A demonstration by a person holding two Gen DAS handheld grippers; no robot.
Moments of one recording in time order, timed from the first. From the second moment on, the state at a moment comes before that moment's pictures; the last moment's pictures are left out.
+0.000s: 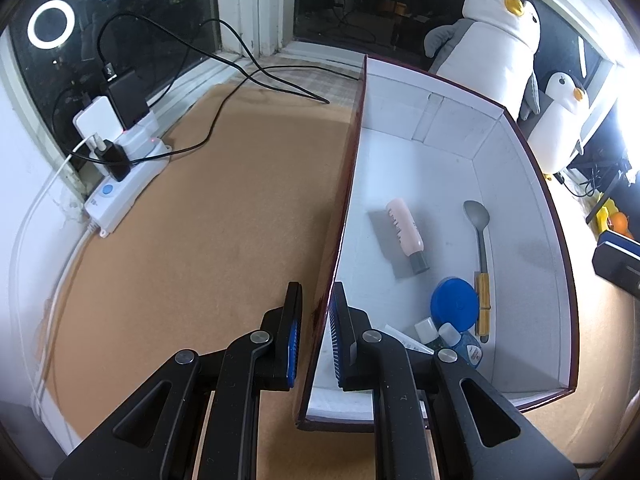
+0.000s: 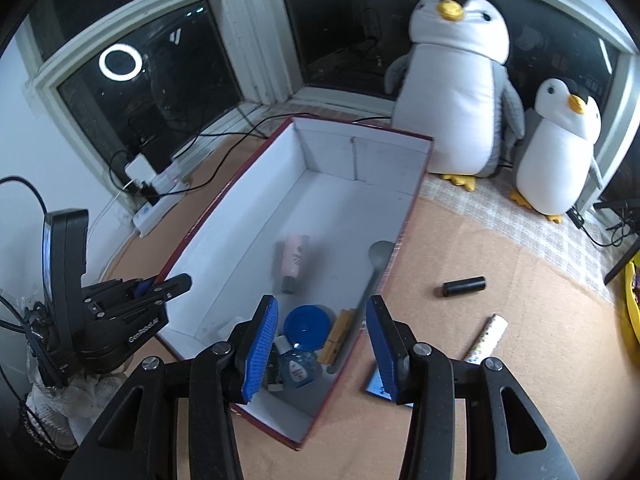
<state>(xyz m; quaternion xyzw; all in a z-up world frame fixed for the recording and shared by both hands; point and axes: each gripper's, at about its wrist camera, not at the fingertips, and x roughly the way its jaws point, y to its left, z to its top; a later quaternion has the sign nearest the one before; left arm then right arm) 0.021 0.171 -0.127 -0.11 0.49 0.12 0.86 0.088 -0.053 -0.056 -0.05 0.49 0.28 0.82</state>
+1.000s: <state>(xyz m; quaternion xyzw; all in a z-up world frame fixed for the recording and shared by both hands) 0.039 0.158 -0.128 -0.08 0.51 0.15 0.84 0.170 -0.165 -0.153 0.00 0.58 0.16 0.80</state>
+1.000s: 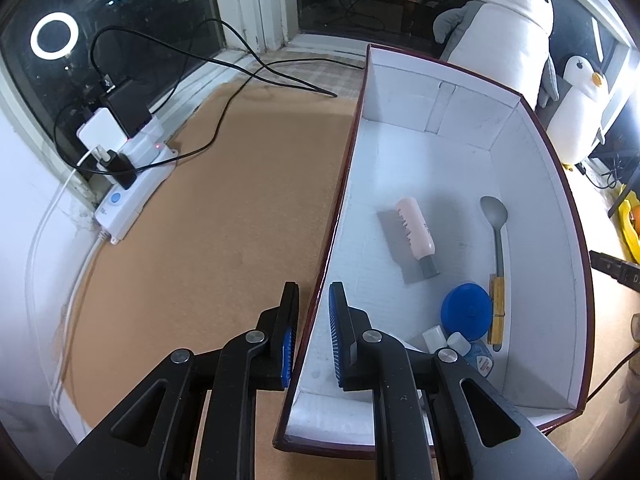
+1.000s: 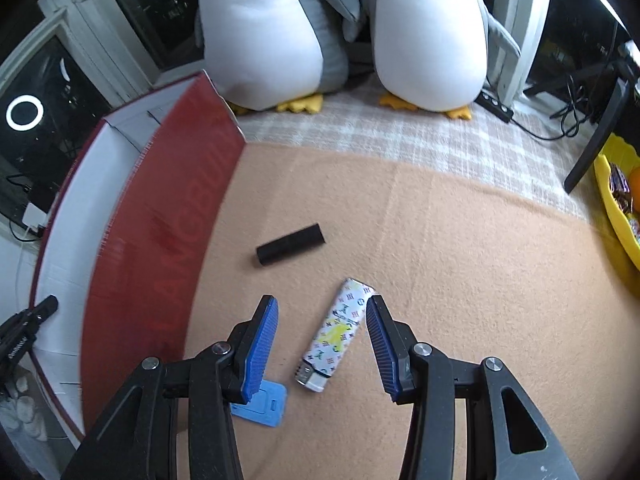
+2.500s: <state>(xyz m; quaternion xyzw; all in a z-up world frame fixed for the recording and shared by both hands) 0.036 0.162 -0.133 -0.09 0.51 0.15 0.84 0.157 -0.162 -0.141 -0.05 0.58 0.16 0.80</state>
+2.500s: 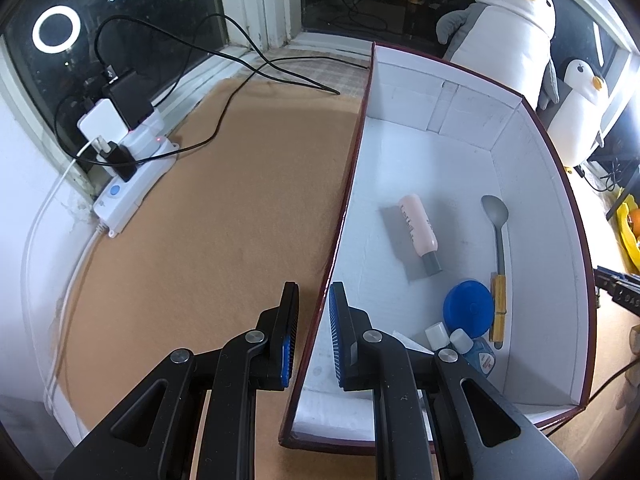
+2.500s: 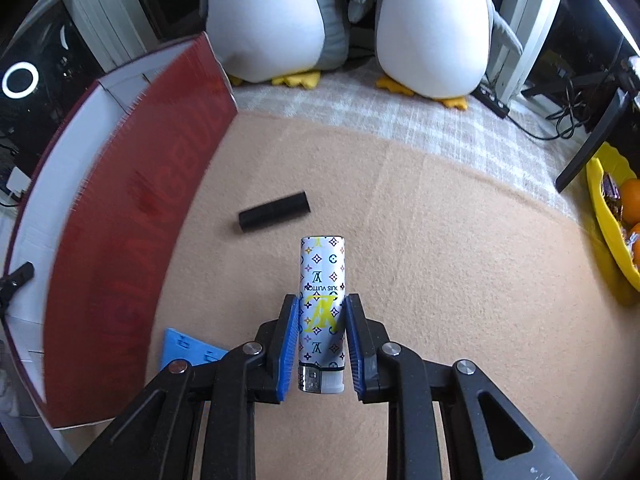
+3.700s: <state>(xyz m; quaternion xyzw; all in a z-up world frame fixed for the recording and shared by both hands) 0.013 0.173 -0.130 -0.12 0.48 0.12 0.86 0.082 -0.014 -0.080 -0.09 0.52 0.28 0.80</state>
